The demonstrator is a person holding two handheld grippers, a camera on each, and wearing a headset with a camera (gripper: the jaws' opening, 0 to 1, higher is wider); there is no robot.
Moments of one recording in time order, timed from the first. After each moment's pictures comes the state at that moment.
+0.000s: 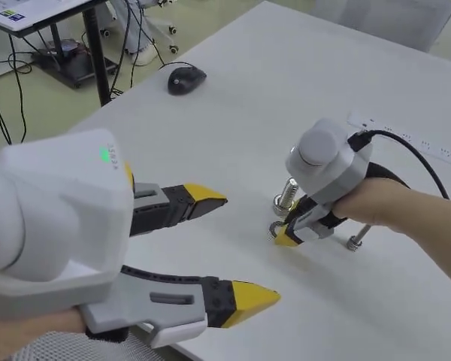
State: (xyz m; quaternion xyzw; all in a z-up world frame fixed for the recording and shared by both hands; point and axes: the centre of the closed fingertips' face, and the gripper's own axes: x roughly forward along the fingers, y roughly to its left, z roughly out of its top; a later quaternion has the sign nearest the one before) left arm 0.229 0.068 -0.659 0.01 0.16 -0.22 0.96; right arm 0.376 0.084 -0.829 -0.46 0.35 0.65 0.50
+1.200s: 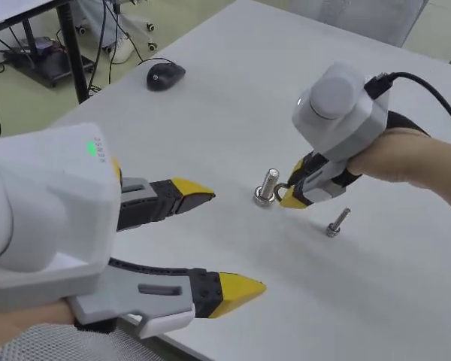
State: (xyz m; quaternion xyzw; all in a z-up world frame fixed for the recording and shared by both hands) left arm 0.226 0.060 -0.659 0.02 0.16 -0.24 0.96; right arm 0.392 0.074 -0.748 -0.50 0.29 0.64 0.52
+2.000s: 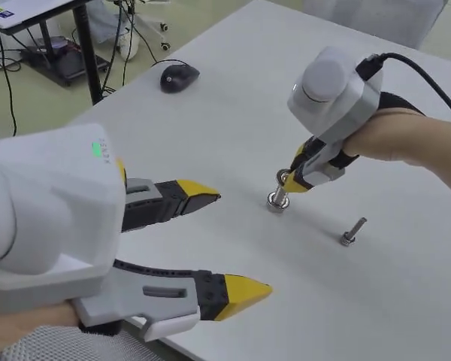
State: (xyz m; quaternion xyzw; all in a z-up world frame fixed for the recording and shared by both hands) left arm 0.232 0.073 -0.660 0.01 0.17 -0.23 0.96; right arm 0.409 0.105 -0.762 -0.52 0.28 0.63 0.50
